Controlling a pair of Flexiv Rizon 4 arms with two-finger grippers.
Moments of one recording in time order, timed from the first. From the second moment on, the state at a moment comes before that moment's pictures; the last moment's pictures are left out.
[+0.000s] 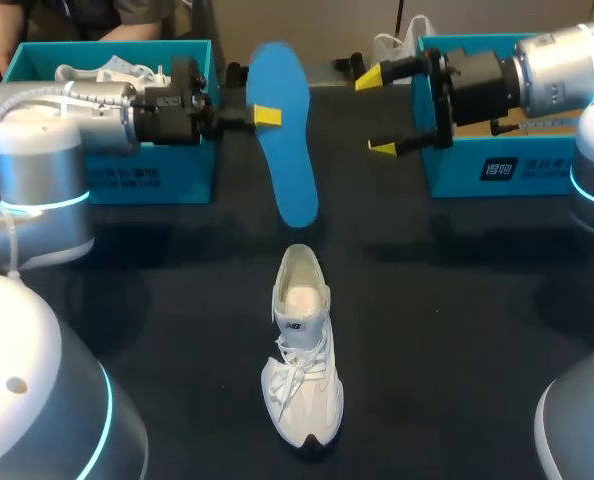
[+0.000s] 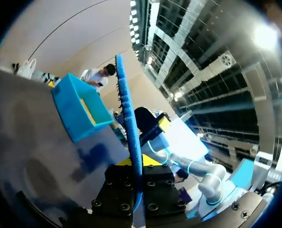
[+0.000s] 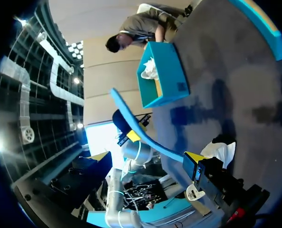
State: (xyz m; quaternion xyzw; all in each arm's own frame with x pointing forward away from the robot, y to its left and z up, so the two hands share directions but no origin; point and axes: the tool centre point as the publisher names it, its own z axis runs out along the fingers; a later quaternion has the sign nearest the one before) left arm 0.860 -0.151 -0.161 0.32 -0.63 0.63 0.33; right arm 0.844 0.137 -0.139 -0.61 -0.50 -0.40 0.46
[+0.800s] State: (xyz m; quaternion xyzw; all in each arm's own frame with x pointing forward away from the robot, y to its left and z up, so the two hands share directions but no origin) left arm 0.864 -0.133 -0.138 0.10 -0.70 0.71 0.02; right arm 0.842 0.135 -0.141 -0.59 -0.51 -0.42 0.47
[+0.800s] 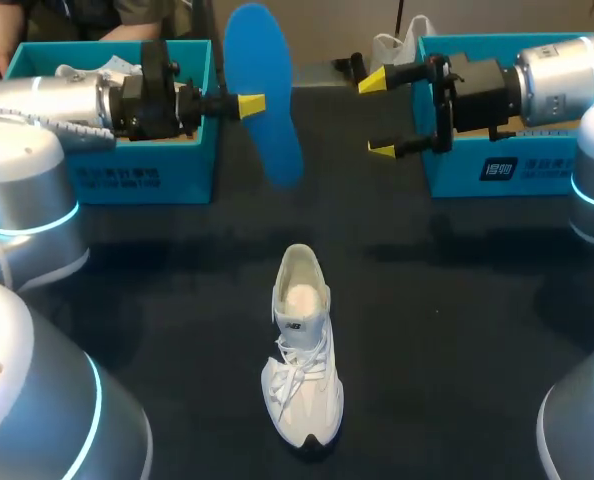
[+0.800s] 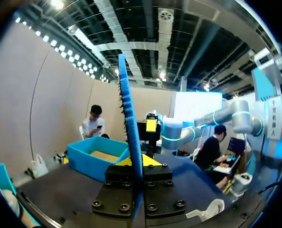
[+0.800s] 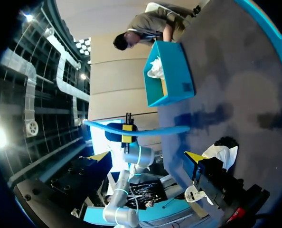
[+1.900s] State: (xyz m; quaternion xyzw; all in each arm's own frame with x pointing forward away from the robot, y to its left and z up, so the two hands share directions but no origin) left arm 0.835 -0.147 -0.146 -0.24 -0.65 0.62 -0.38; right arm 0.842 0.134 -0.141 -0.59 -0.51 -0.42 0.47
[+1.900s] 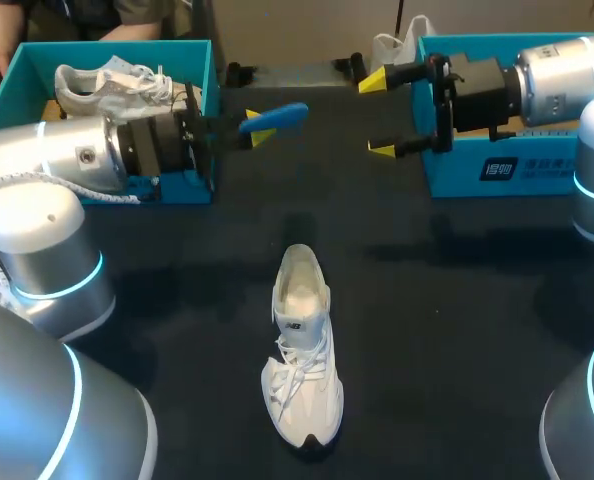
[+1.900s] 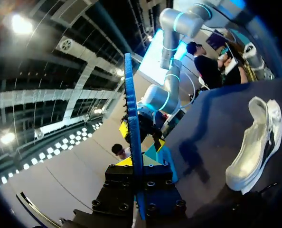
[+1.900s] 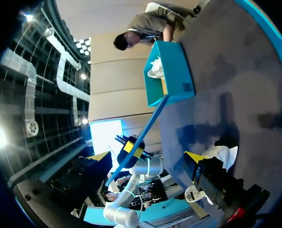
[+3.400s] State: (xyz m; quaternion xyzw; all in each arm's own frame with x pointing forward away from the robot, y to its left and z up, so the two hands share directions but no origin) left arm 0.861 -0.153 -0.162 -0.53 -0.47 0.40 -0.58; right arm 0.822 0.167 -0.163 -0.54 -0.55 -0.46 0.45
